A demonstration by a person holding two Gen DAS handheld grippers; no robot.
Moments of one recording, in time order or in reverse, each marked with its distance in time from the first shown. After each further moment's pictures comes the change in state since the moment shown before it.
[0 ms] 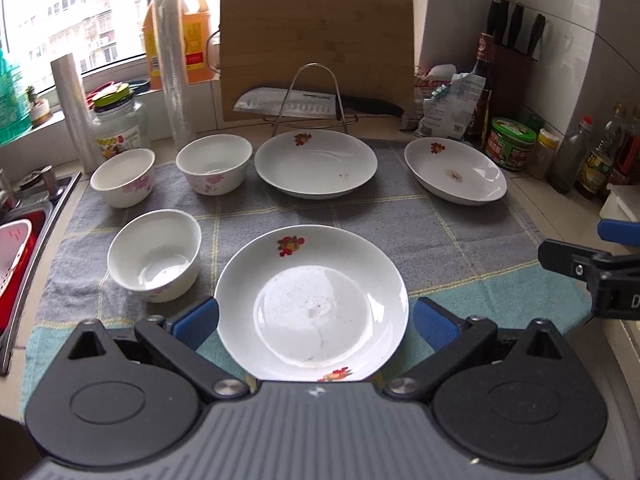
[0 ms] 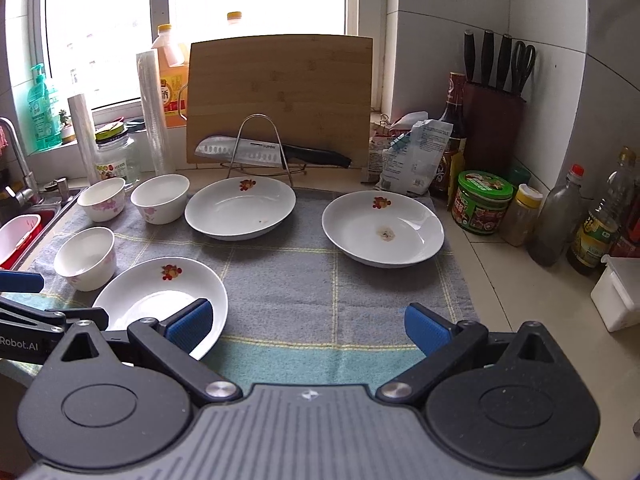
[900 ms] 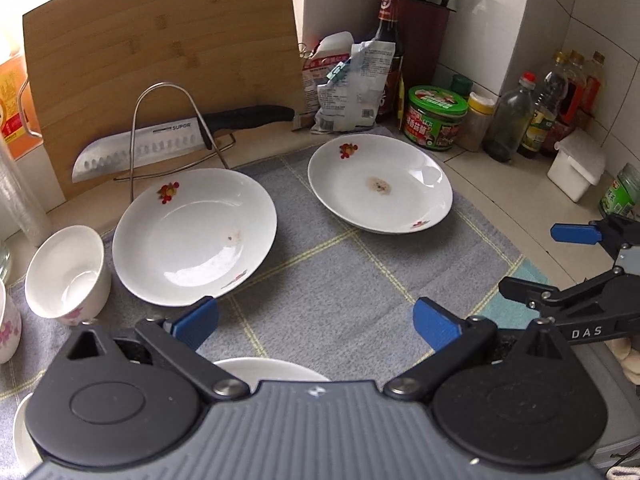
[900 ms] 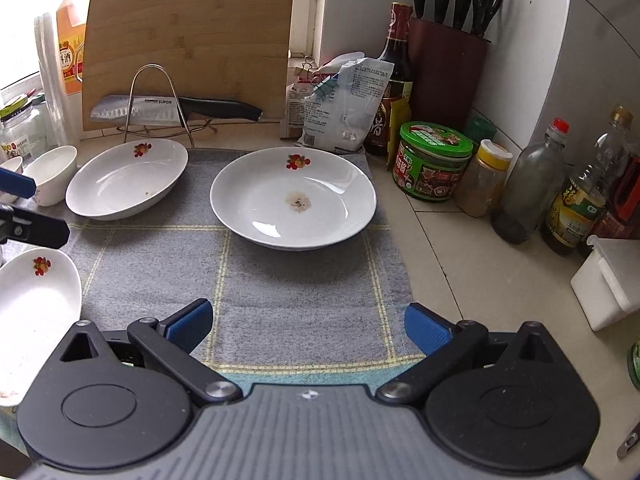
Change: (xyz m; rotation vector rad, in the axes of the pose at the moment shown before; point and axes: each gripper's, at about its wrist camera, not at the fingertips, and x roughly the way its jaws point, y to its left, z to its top) left arm 0.115 -0.045 0.106 0.273 0.092 -0.266; right arm 0.100 -0.077 0.008 0.024 0.131 -0.133
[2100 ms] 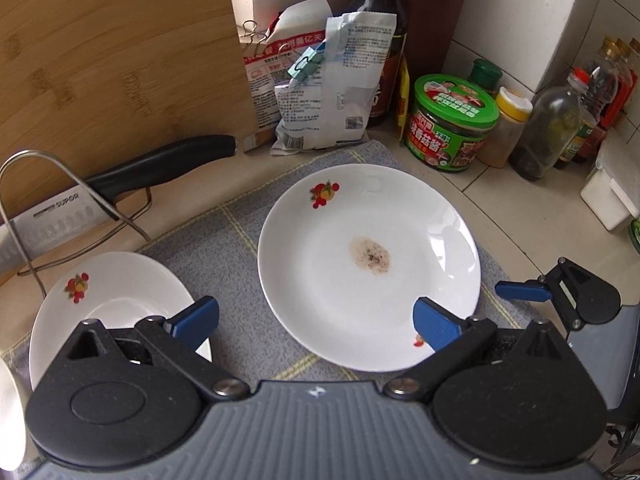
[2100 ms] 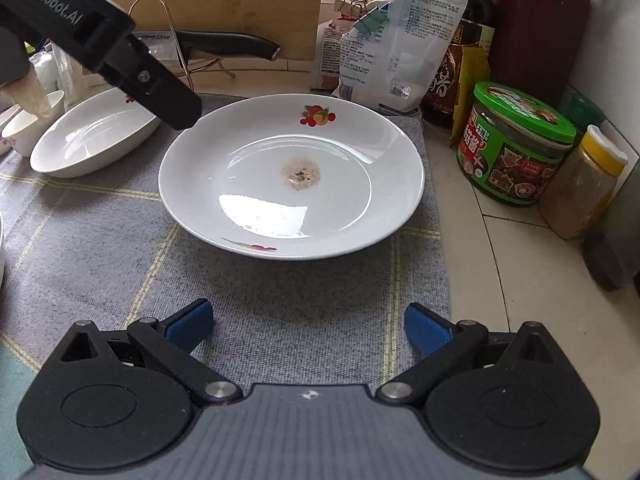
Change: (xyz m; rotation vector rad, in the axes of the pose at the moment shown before) left arm 0.133 -0.024 0.110 0.039 0.141 -0.036; right arm 0.129 -0.035 0.015 -0.141 0.092 0.182
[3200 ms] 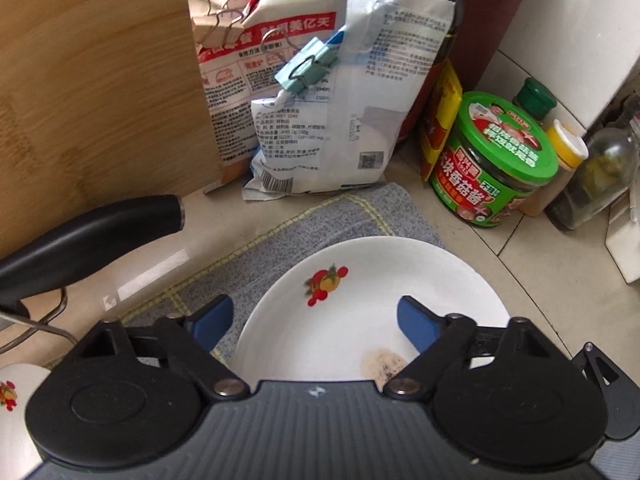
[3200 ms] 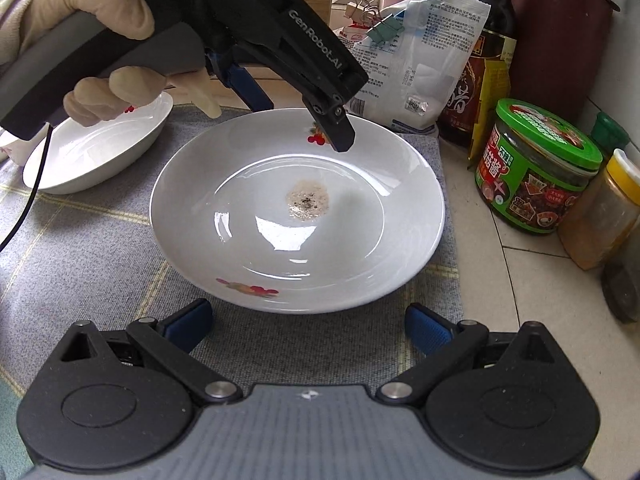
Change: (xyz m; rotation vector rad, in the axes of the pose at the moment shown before) left arm 0.095 0.009 0.065 -0.039 0.053 -0.092; right arm 0.017 0.002 0.018 -0.020 -0.019 0.025
